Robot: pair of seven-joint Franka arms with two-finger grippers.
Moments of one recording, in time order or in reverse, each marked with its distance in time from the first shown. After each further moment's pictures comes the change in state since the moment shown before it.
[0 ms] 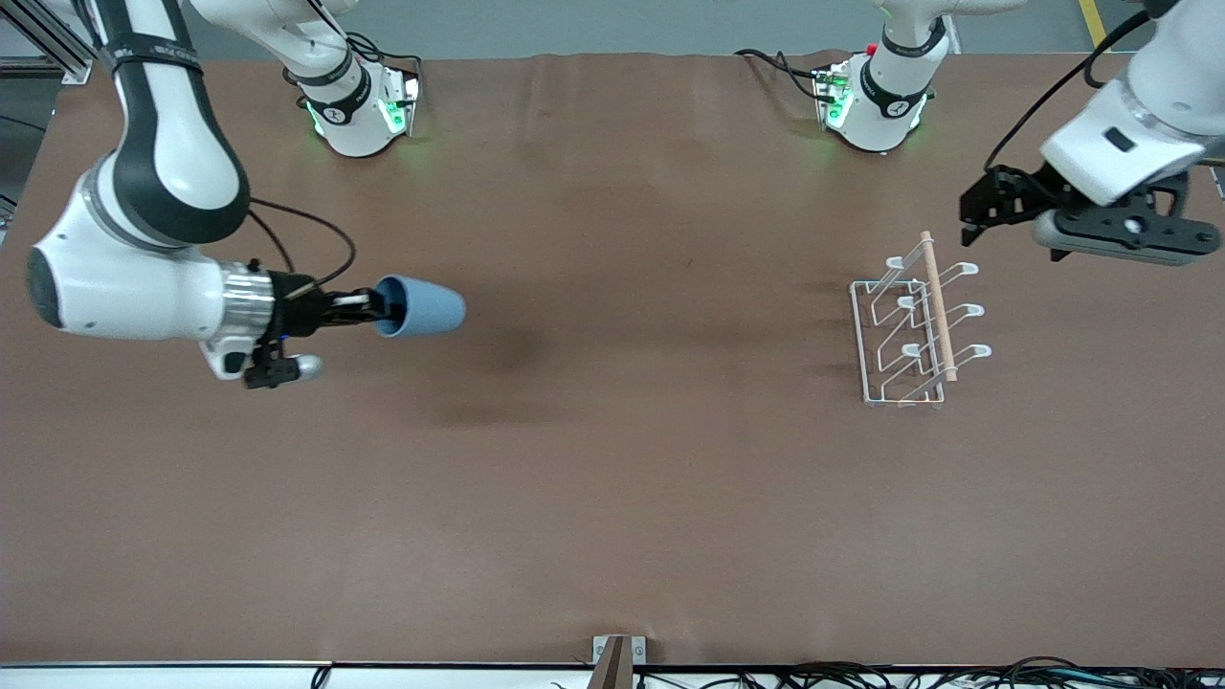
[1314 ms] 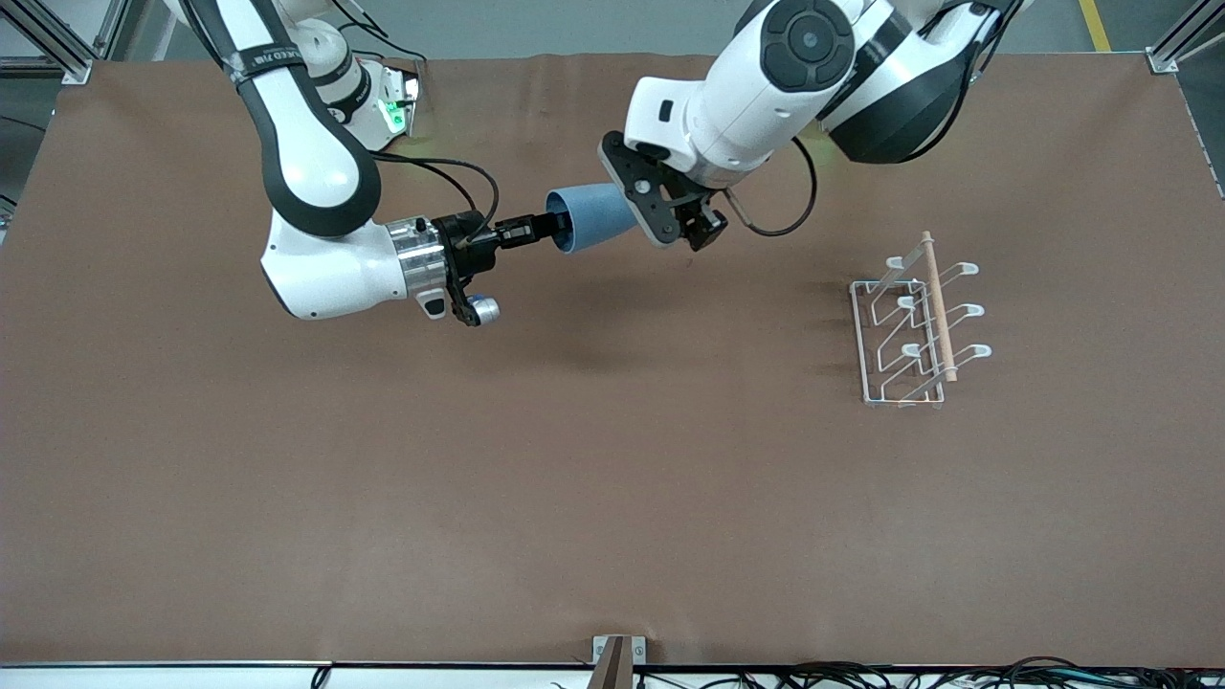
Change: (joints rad) left arm -0.194 0.324 -0.373 0.114 -0.187 0.158 0.226; right arm 0.236 0.029 0.000 -0.100 0.583 -0.020 0.078
